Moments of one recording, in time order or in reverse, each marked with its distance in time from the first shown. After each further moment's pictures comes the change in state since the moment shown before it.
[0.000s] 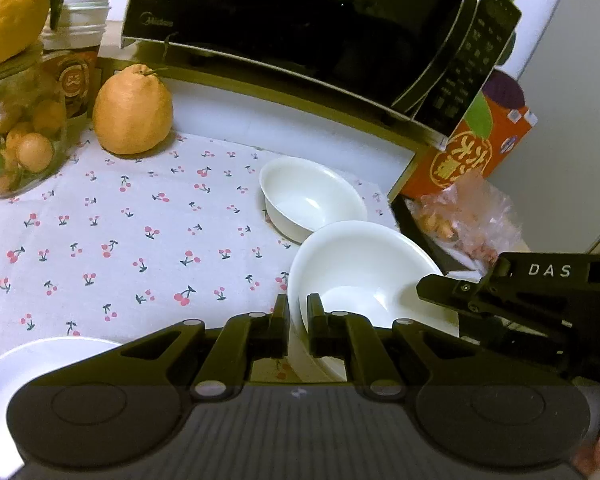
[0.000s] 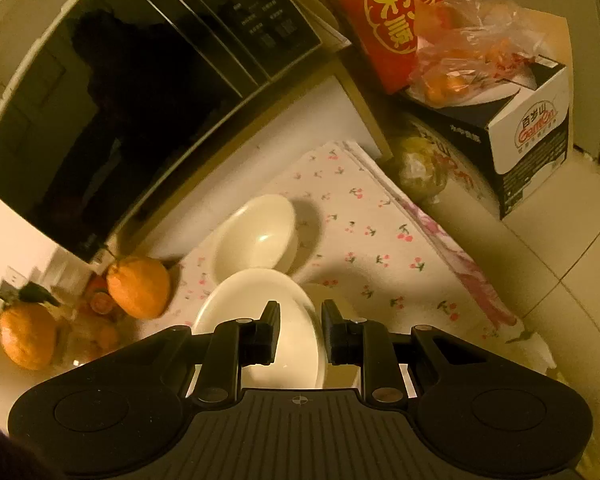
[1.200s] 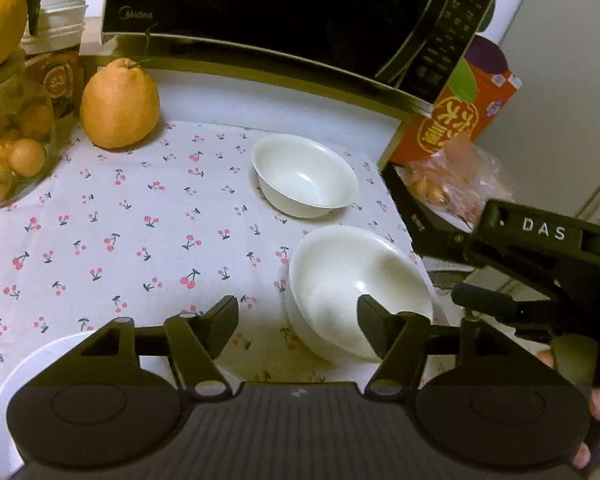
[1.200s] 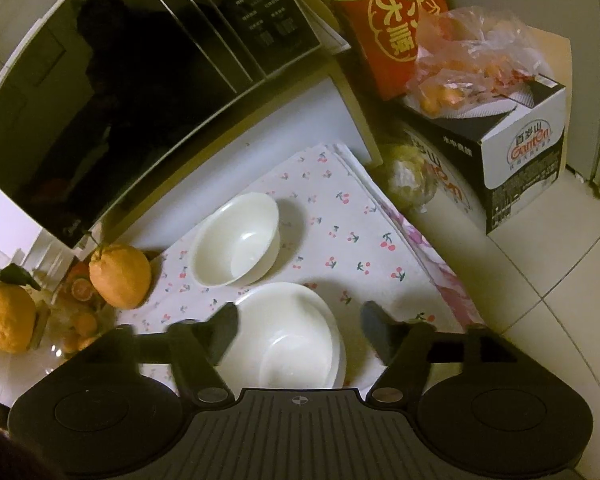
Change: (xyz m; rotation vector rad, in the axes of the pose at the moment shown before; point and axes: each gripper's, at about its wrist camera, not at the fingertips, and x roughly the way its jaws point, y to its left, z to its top) left arm -0.013 0.001 0.003 0.084 0.096 -0.036; right arm -0.007 0.000 0.003 -0.063 -0.003 -0.033
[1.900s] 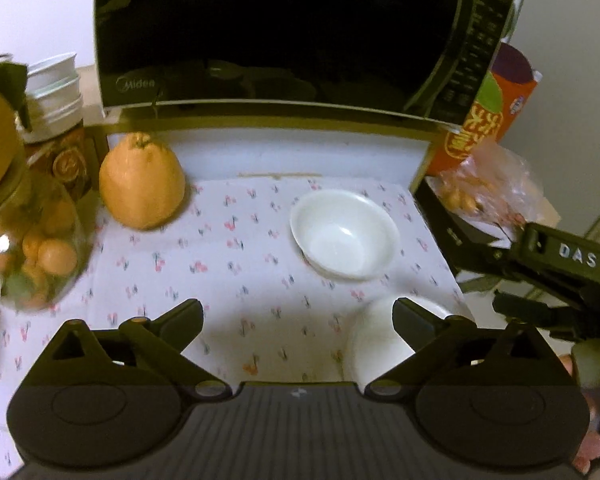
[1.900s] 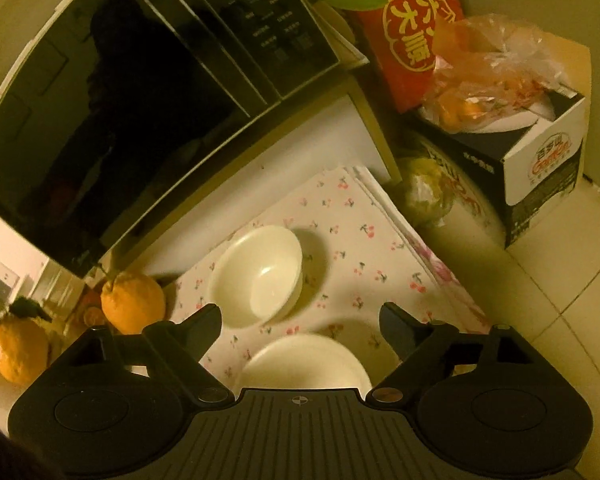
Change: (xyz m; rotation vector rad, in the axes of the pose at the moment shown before) left arm 0.008 0.012 0.066 0.109 0.005 0.112; right arm 0.028 0.011 0.039 0.053 0.003 0.044
